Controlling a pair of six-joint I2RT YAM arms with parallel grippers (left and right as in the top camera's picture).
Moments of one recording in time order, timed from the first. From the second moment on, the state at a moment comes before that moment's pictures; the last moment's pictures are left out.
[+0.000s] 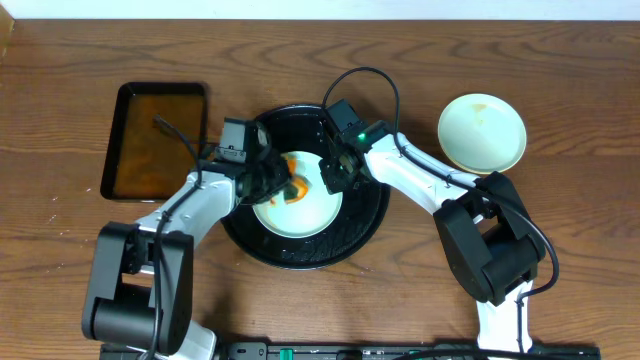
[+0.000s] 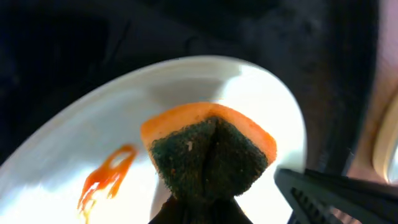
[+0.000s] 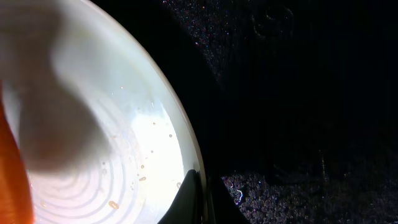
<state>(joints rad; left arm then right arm) -0.20 1.70 0.88 -0.29 0.38 -0.76 0.62 2.10 1.46 -0.68 -0.12 0.29</state>
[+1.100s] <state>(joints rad) -0.26 1.70 0.89 -0.46 0.09 -0.84 0.63 2.10 1.46 -0.68 -0.12 0.29</state>
